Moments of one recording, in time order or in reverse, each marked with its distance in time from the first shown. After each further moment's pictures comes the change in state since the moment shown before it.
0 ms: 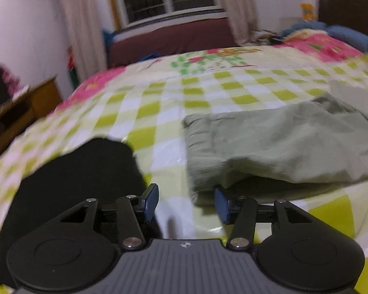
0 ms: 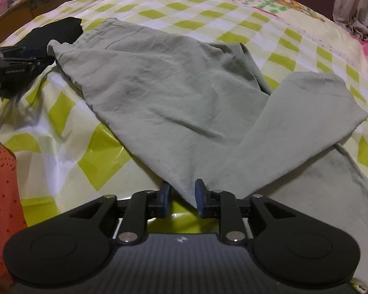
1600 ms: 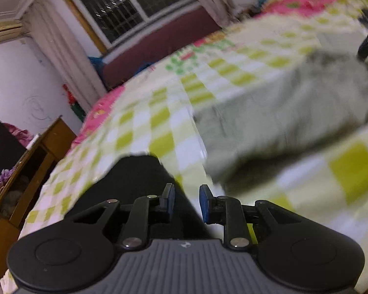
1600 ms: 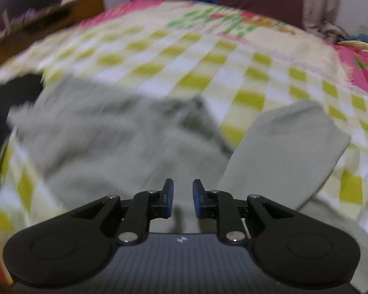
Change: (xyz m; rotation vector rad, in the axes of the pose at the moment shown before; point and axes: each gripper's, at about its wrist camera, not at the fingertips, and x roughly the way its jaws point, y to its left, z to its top) left arm -0.018 -0.001 0.007 0.256 0.006 0.122; right arm 0.007 -0.051 0.063 0.133 -0.193 -0.106
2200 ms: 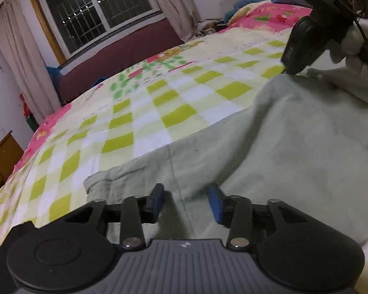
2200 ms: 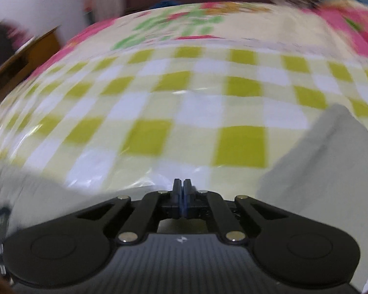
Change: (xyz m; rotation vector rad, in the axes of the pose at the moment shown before) left arm 0.106 -0.087 0.070 0.001 -0.058 -0.204; right arm 0.124 -0.072 0.070 0.335 0.032 0.023
